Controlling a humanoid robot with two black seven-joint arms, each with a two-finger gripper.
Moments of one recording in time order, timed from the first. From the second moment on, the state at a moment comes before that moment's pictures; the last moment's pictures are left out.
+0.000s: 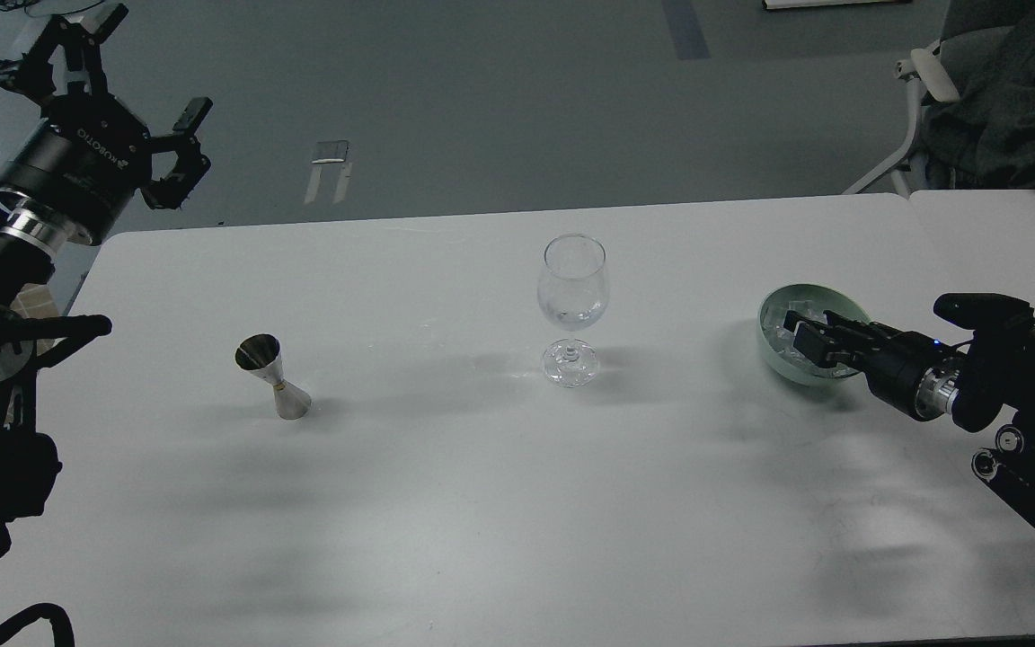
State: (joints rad) left arm -0.42 0.32 -1.69 -1.34 0.66 -0.39 0.24; right arm 0.41 -0.52 0.83 0.97 -1.87 0.05 0.27
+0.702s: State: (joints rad) left arm -0.42 0.32 -1.69 -1.34 0.66 -0.39 0.24; right arm 0.42 -0.52 0.83 0.97 -1.86 0.05 0.26
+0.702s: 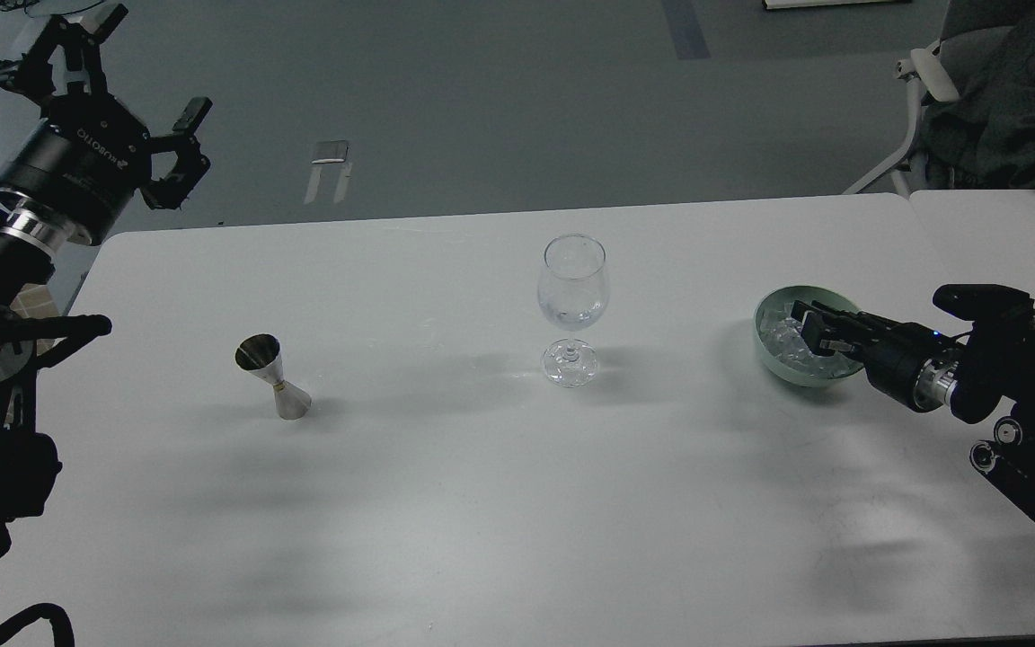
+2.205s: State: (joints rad) left arm -0.43 0.32 -1.69 -1.34 0.67 -0.39 0.24; right arm 1.02 -0.79 0.61 1.44 -1.72 0.32 0.26
